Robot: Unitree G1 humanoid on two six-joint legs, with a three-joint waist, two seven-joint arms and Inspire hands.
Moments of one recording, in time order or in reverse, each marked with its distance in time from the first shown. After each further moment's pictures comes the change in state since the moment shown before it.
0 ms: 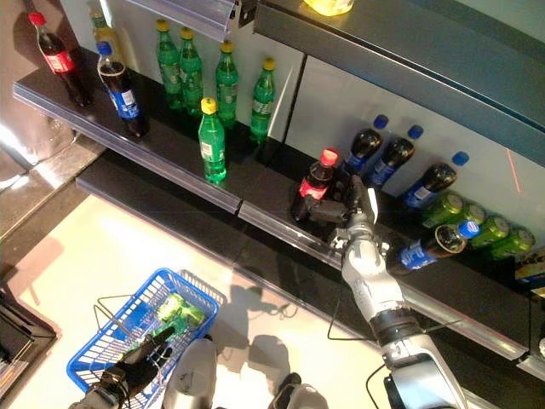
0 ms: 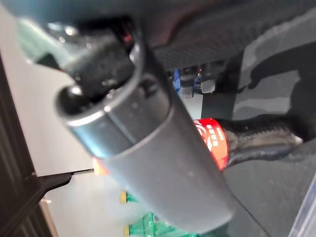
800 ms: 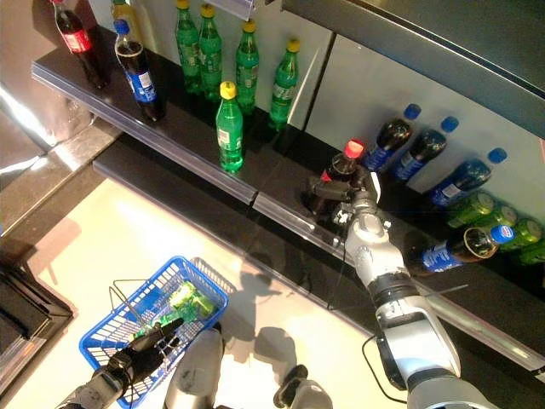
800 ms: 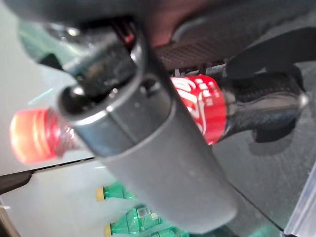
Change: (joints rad) left arm -0.085 0.032 -0.126 0.007 -0.041 -0.002 -0.018; right arm -0.232 -0.001 0.023 0.230 0.093 0.039 0.072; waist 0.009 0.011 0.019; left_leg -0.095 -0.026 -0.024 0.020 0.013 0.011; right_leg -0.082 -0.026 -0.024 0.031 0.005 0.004
